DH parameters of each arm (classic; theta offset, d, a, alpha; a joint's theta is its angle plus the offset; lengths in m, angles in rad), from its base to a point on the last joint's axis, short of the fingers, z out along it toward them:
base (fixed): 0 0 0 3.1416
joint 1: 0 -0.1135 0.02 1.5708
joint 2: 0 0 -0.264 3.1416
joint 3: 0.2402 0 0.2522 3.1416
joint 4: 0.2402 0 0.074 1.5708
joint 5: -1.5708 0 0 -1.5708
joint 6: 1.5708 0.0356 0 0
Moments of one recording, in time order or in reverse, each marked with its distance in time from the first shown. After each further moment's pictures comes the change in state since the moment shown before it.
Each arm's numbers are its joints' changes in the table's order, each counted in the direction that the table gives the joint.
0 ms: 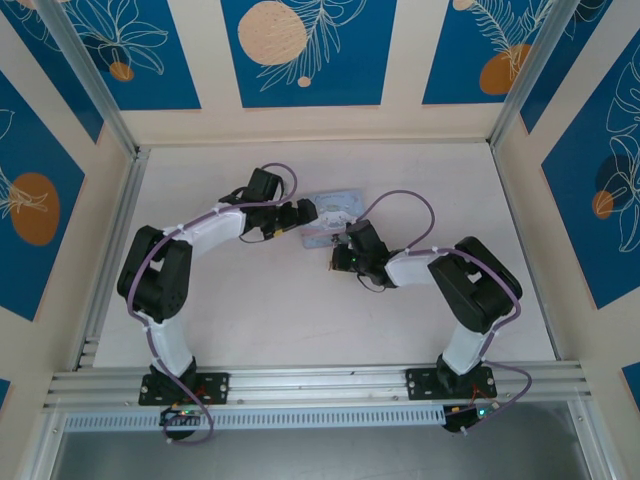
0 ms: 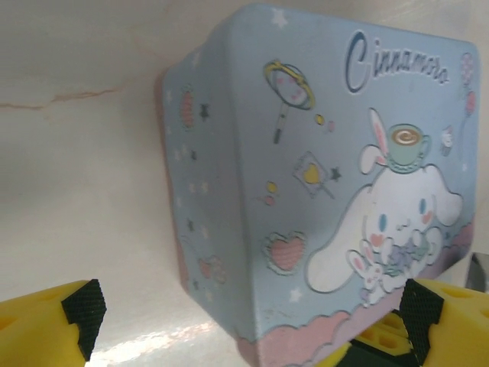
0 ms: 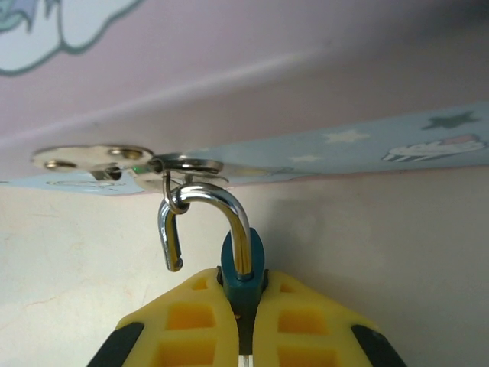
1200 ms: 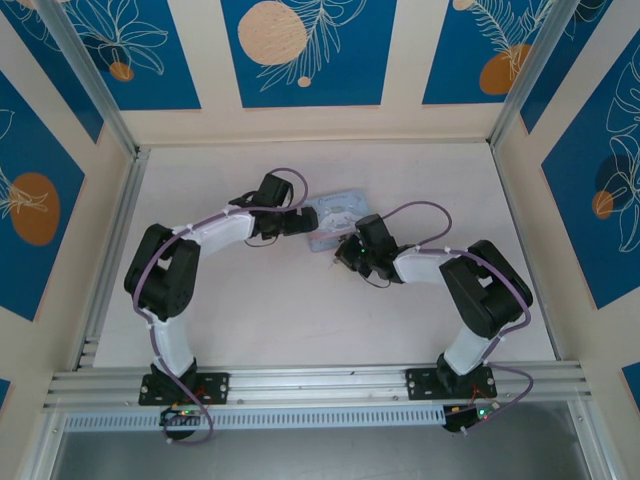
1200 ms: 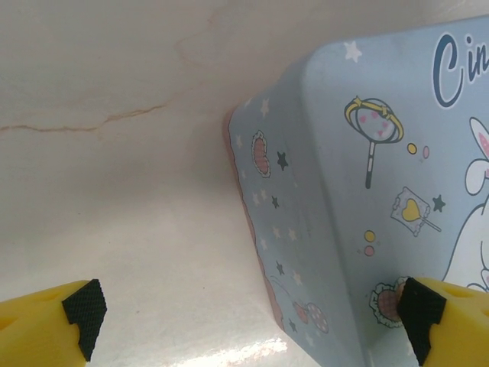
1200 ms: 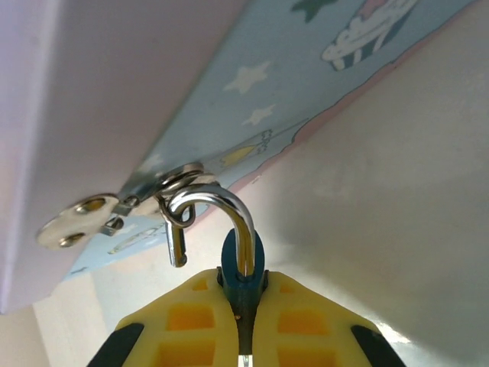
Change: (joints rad) left arm 0.064 0.035 -0.001 0.008 0.179 0.088; right arm 0.070 -0.052 0.005 0.056 0.137 0.479
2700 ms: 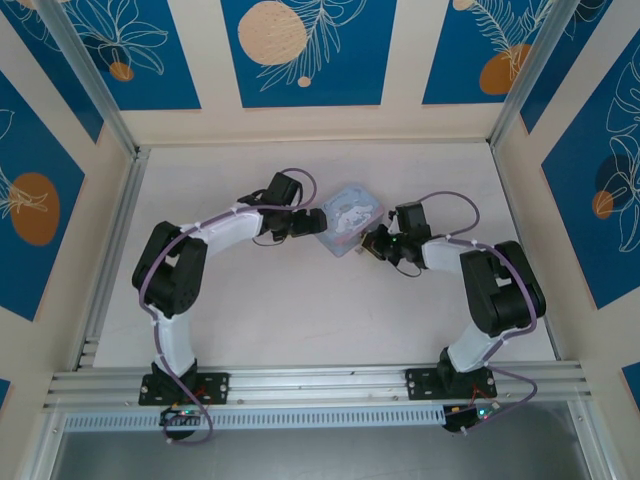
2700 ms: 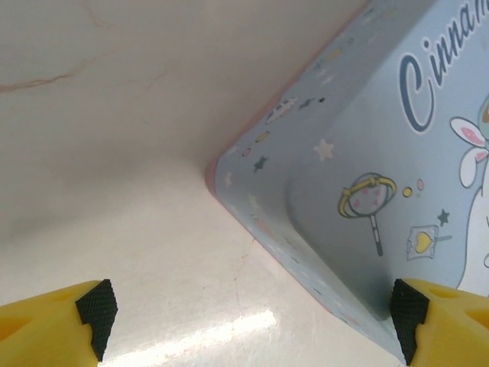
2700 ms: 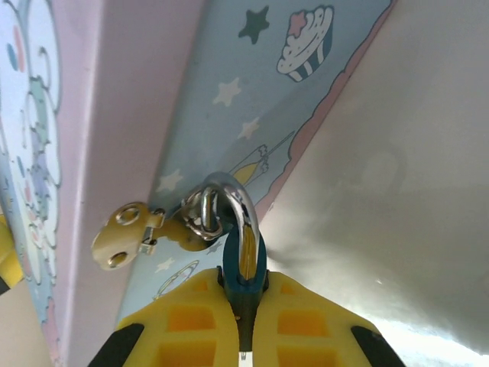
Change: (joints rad) left arm 0.024 0.046 0.077 0.055 -0.064 -0.024; right arm 0.287 -0.038 -0.013 0.092 0.266 -0.321
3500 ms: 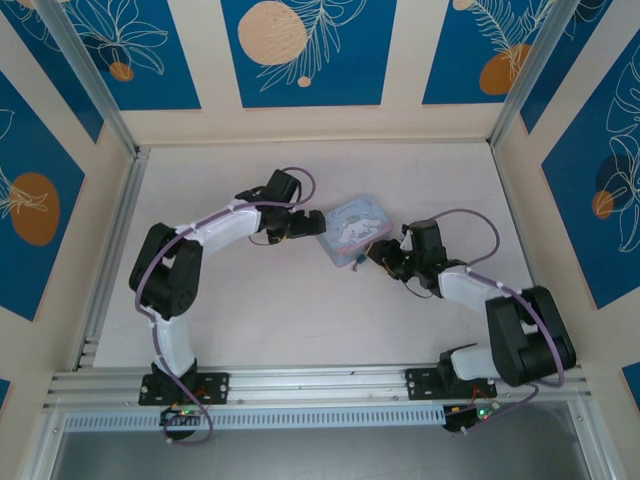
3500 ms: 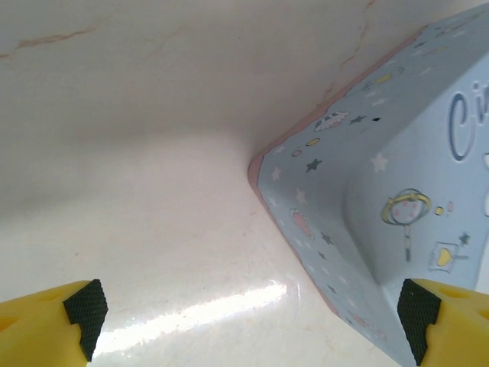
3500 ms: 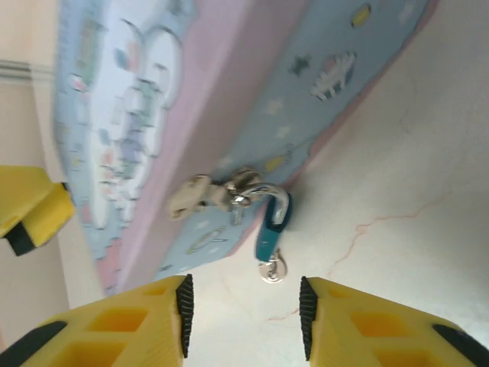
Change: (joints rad) left arm 0.002 -0.035 0.032 0.126 -0.018 0.018; right arm 0.004 -0.332 -0.220 -0.006 -0.029 0.060
